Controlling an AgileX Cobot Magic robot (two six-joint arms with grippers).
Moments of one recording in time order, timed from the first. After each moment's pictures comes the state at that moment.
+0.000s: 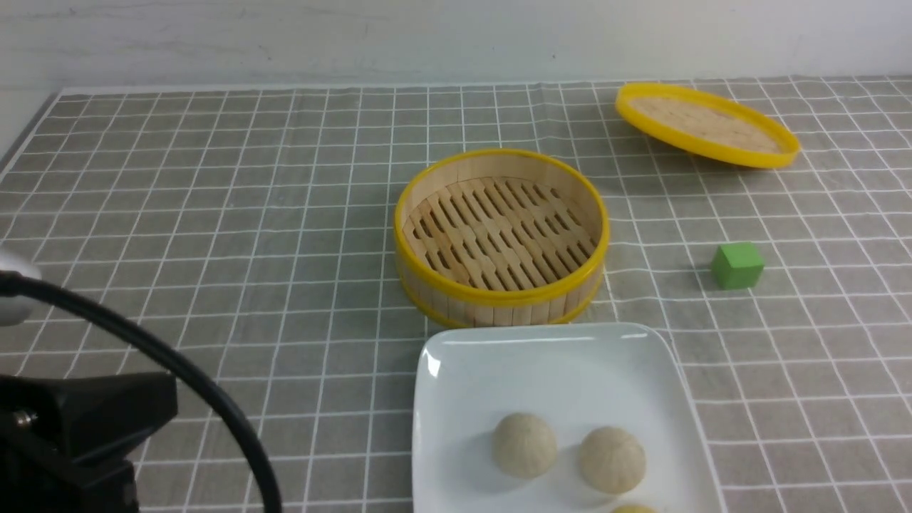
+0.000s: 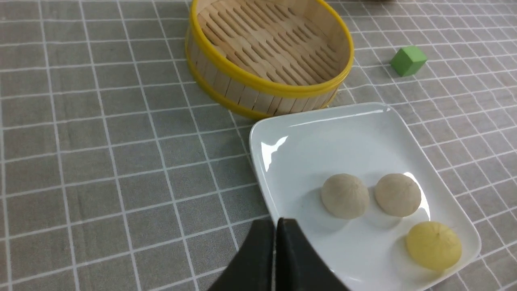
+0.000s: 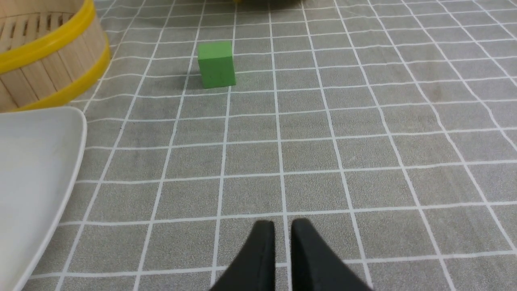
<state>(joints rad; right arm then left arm) 0.04 -0.01 0.02 -0.07 0.39 0.17 -0.79 0.54 -0.68 0.27 0.75 -0.63</state>
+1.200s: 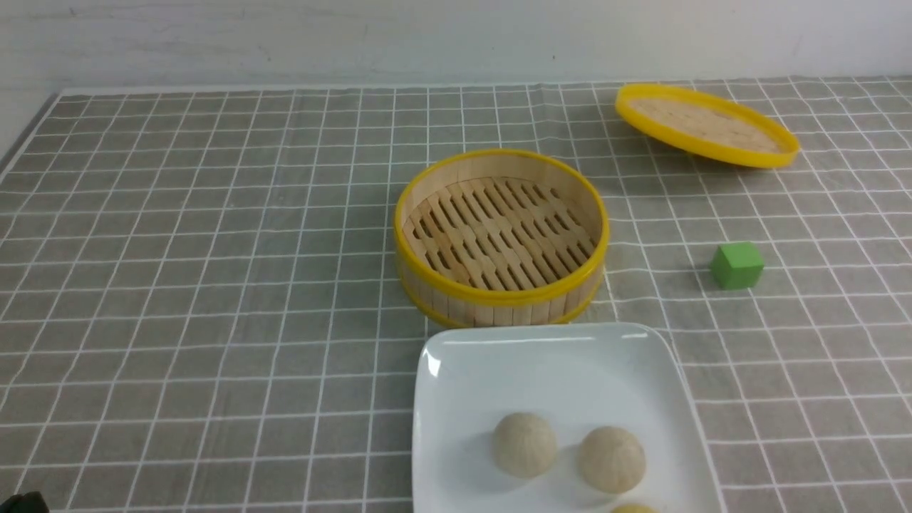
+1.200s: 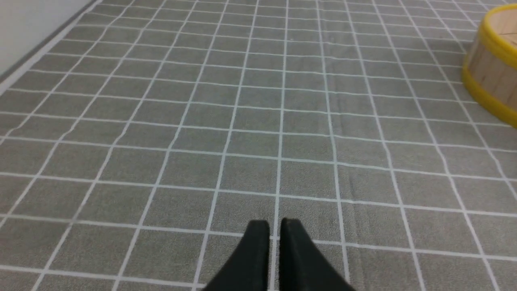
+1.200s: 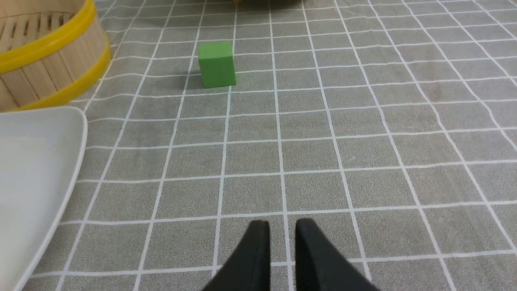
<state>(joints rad) 0.04 -0.01 0.02 -0.07 0.39 0.17 0.01 -0.01 0.02 0.09 0.34 -0.14</state>
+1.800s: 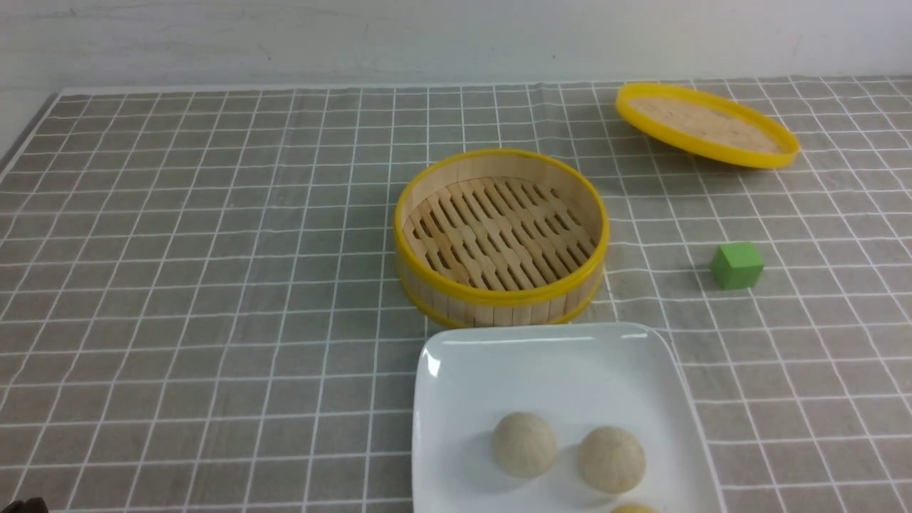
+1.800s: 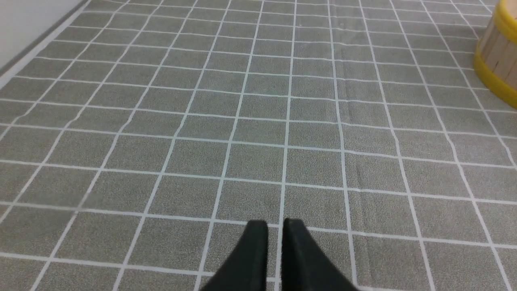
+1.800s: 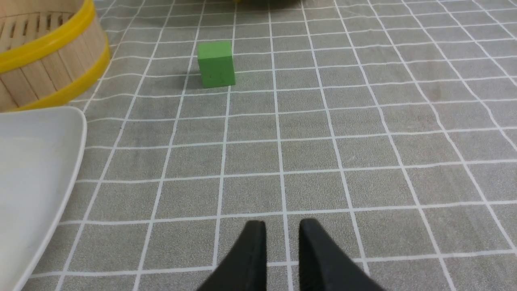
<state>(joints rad) 0.04 -0.01 0.02 -0.07 0.39 0.17 0.01 -0.01 0.03 0.10 0.37 -0.13</state>
